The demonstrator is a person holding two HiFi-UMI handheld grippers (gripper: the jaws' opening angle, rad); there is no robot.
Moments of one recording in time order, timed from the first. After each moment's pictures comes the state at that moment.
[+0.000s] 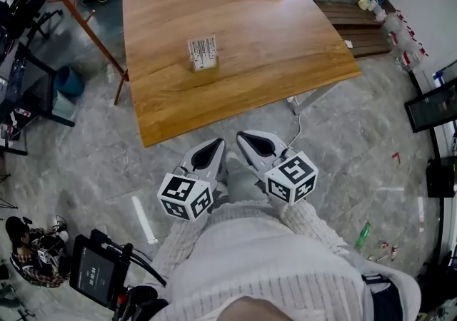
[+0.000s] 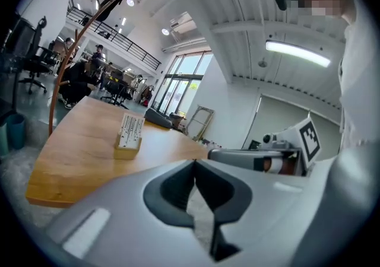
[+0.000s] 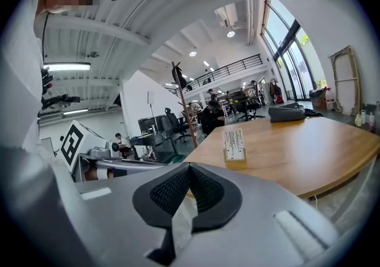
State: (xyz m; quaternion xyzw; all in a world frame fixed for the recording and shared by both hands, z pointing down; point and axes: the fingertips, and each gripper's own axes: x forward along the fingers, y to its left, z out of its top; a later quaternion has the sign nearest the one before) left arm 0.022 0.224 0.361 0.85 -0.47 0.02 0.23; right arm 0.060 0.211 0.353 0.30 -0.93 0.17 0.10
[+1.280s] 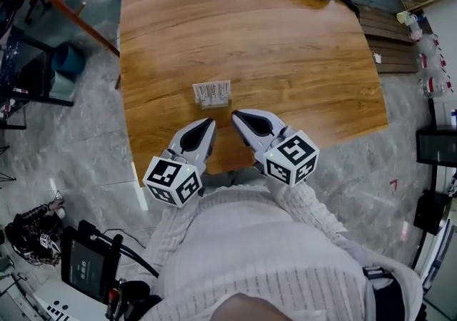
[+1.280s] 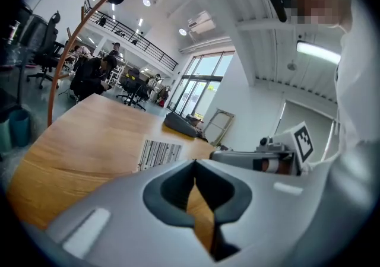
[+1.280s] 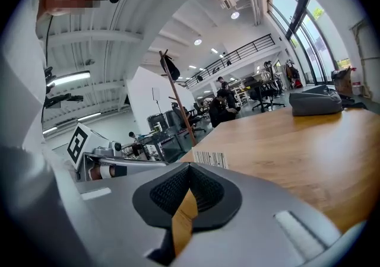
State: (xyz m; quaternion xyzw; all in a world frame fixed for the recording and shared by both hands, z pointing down) left arm -0.042 -0.021 0.387 0.81 -0.52 0.01 0.26; right arm 0.001 -0.042 0.383 0.21 -0.95 0.20 0.12
